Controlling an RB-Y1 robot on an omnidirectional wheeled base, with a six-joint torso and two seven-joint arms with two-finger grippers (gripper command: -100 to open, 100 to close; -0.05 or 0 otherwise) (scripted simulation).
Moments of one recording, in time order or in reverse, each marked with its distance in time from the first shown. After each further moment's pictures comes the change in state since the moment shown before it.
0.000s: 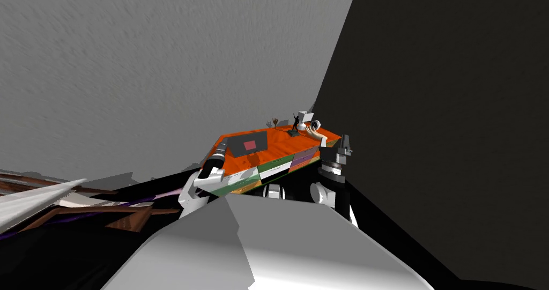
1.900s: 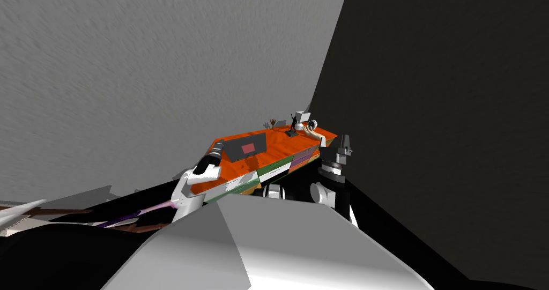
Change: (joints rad) left arm -0.024 0.021 0.049 -0.072 0.005 0.254 -0.008; right arm 0.000 0.000 0.000 0.000 0.000 0.000 0.000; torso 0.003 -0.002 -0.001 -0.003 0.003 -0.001
